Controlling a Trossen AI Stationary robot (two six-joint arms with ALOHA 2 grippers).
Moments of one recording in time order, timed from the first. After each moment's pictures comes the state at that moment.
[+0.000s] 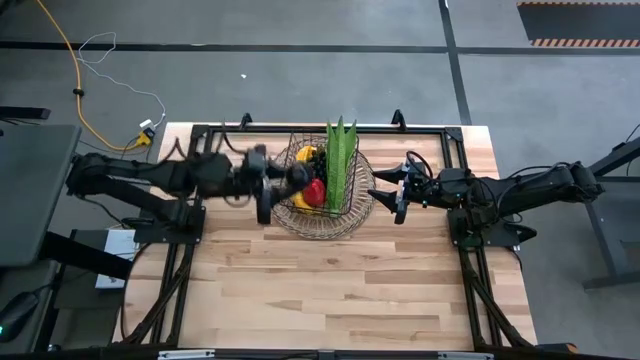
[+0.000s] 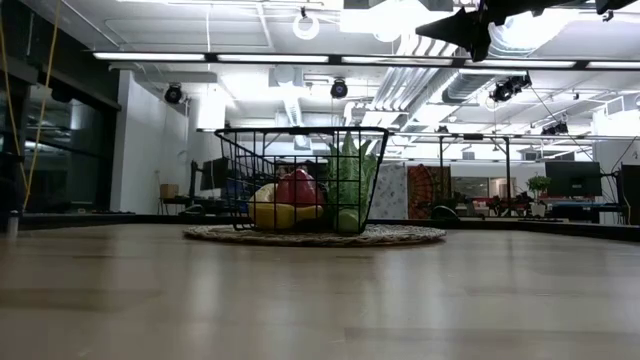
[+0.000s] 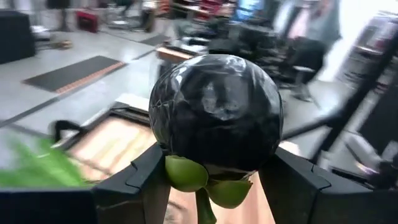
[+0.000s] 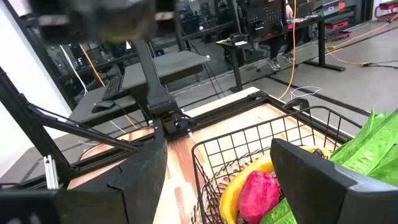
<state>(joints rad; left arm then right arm) 0.04 1.09 1.06 -0.11 -0.24 -0.25 0.08 0.88 0.60 0.22 0.32 0.29</state>
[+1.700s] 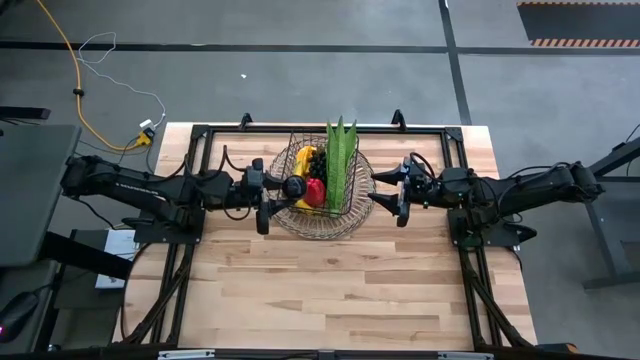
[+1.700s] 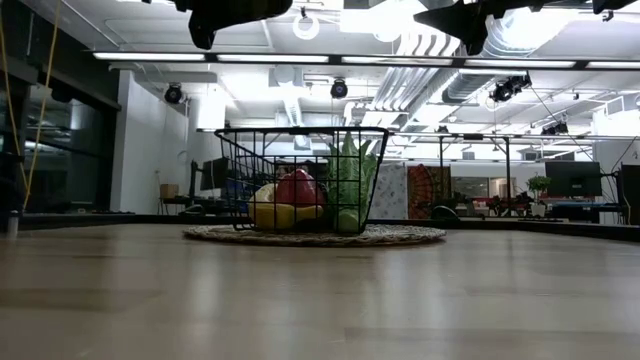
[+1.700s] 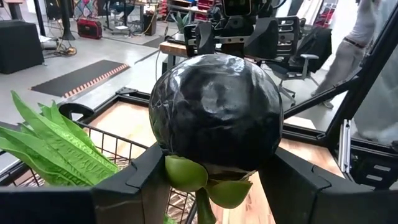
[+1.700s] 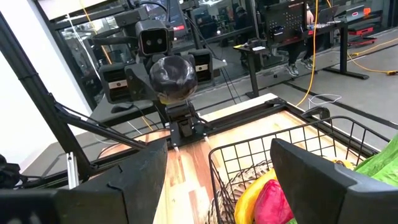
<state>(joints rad) 0.01 1.01 0.68 0.19 -0.27 -0.18 0.09 0.88 0.60 0.26 0.25 0.26</state>
